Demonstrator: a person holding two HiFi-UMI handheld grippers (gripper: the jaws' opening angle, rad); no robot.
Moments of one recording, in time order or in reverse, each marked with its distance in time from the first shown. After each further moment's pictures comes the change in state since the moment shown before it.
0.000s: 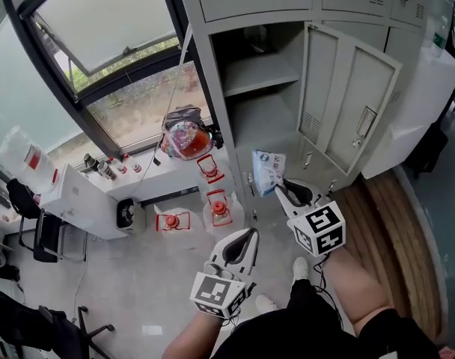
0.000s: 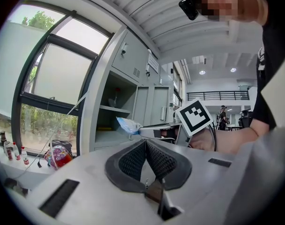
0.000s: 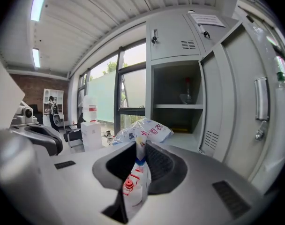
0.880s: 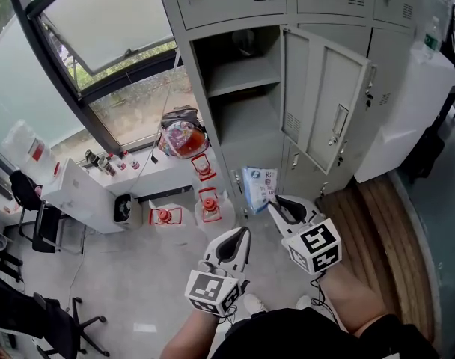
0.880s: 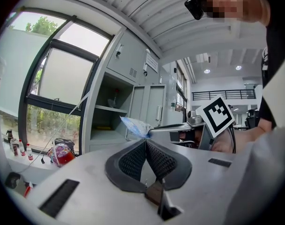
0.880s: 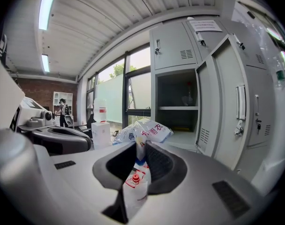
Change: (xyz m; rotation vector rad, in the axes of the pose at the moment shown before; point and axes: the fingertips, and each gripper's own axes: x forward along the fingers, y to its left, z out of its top) left arm 0.008 -0.058 -0.003 -0.012 -0.009 0.070; right arm -0.085 0.008 -0.013 -0.014 -0.017 0.090
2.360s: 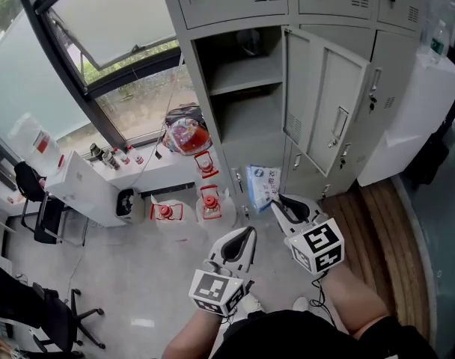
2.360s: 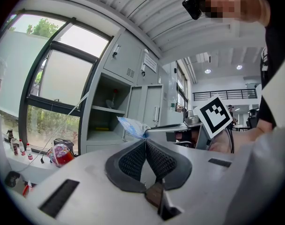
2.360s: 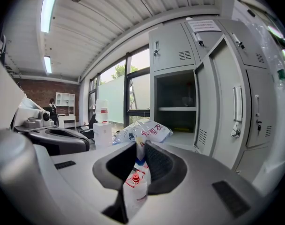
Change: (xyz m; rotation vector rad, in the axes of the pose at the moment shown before) left arm 0.011 -0.026 0.001 0.006 -0.009 0.015; right arm -0.013 -0.014 0.000 -0.005 -0.009 0.026
